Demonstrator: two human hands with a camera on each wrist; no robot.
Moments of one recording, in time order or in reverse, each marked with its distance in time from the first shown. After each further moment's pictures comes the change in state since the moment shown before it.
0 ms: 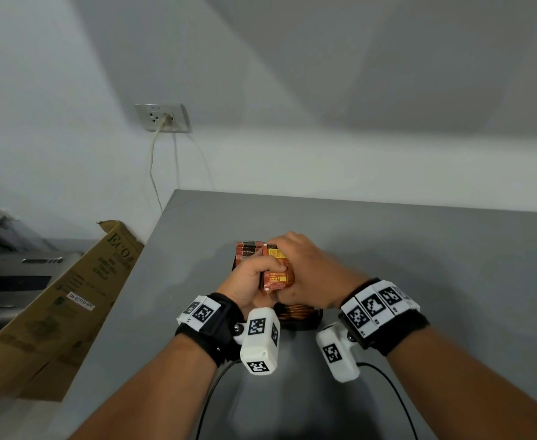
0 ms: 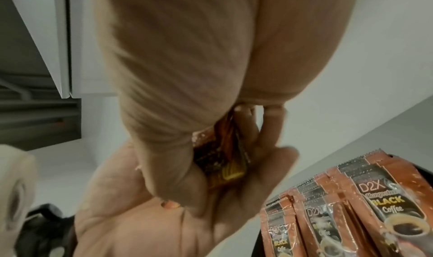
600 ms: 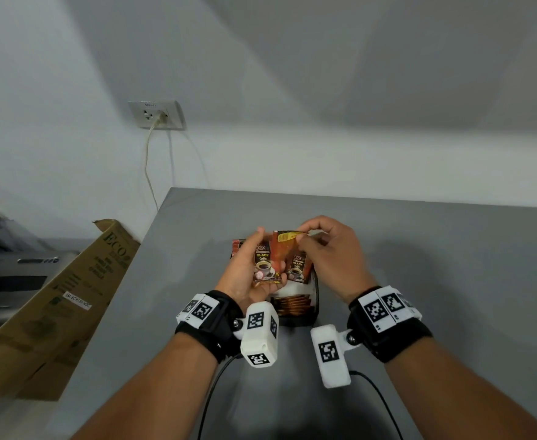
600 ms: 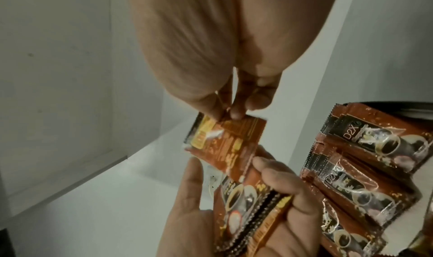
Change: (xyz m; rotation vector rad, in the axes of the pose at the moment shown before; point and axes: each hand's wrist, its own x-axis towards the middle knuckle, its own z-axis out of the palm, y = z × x) left_hand 0.009 -0.002 0.000 -0.060 0.180 0.039; right_hand -0.013 0.013 -0.003 0.631 0.620 0.311
